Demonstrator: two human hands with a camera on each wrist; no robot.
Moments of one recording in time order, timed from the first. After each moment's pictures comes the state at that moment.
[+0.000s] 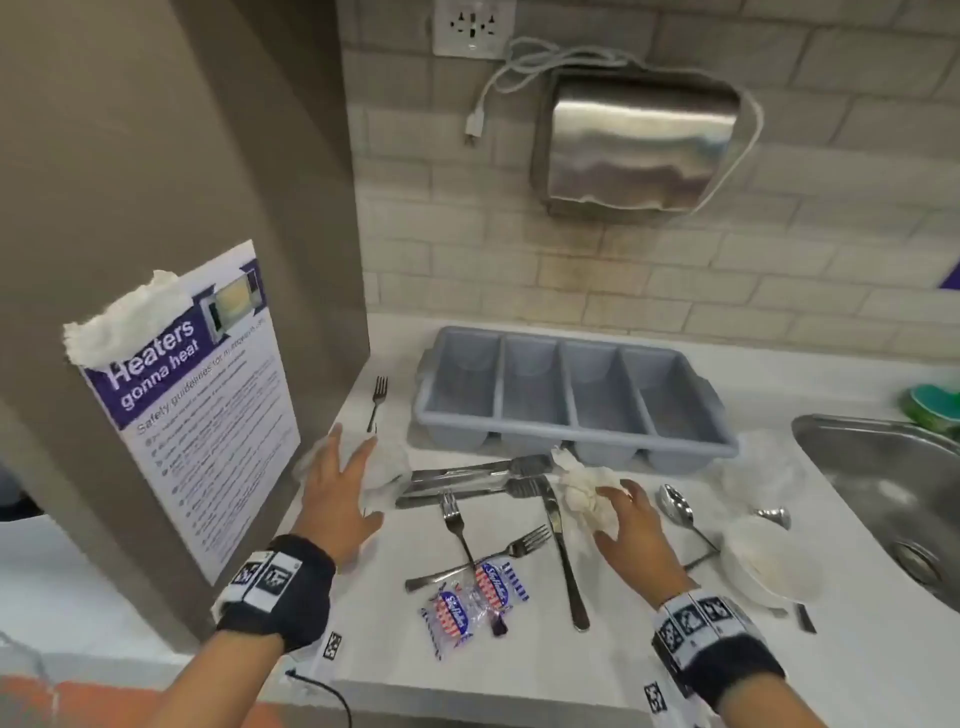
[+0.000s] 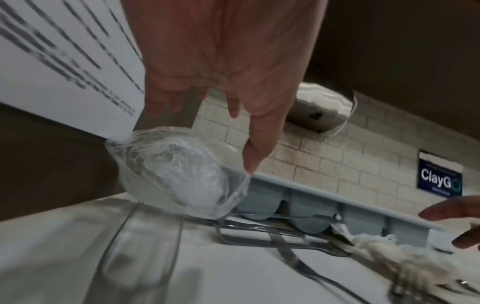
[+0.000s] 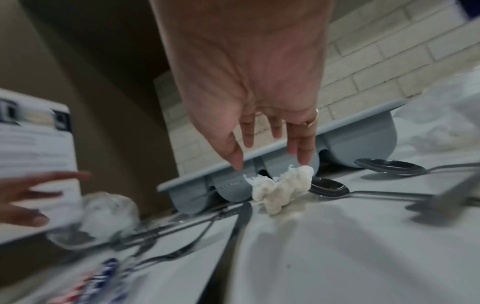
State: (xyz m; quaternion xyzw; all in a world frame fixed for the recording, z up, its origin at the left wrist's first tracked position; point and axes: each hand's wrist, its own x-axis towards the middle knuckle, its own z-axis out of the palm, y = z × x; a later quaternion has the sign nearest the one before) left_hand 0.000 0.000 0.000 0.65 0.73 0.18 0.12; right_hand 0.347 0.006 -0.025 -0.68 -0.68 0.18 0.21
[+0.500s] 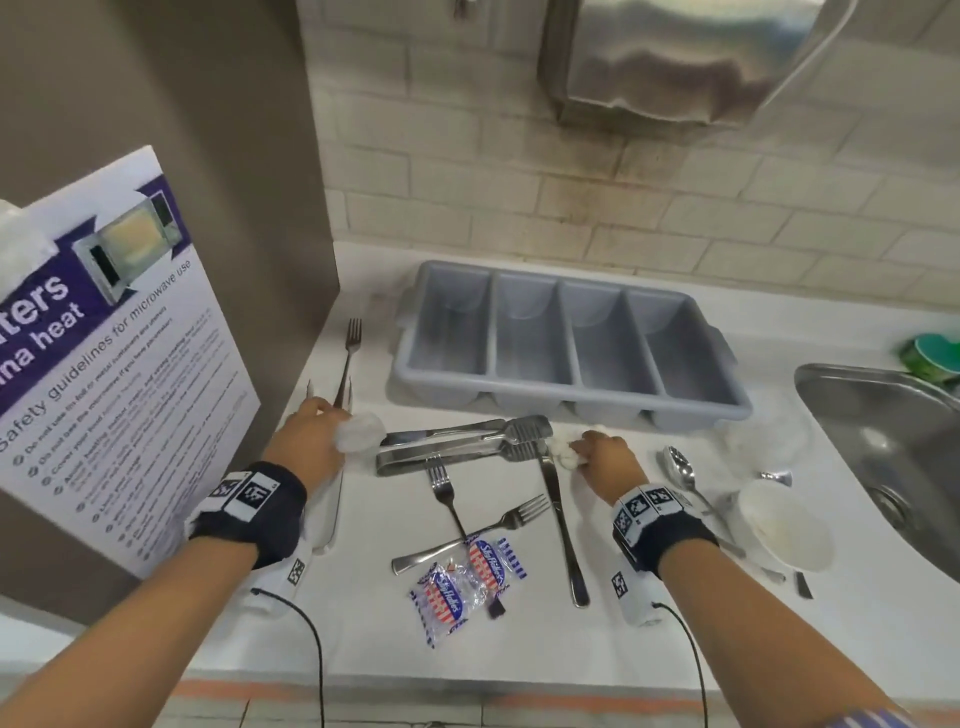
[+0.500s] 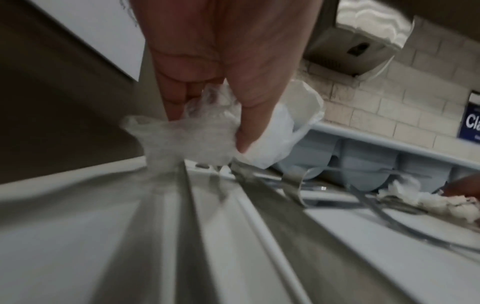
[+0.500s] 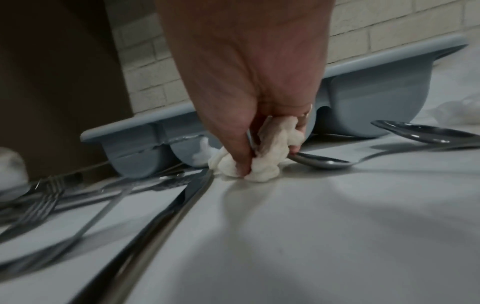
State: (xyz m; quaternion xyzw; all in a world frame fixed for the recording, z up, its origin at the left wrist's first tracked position) left_hand -0.039 0.078 -0.032 0.68 0.71 0.07 0.17; right_hand 0.335 0.098 -0.056 -0.70 -0.70 0.14 0.00
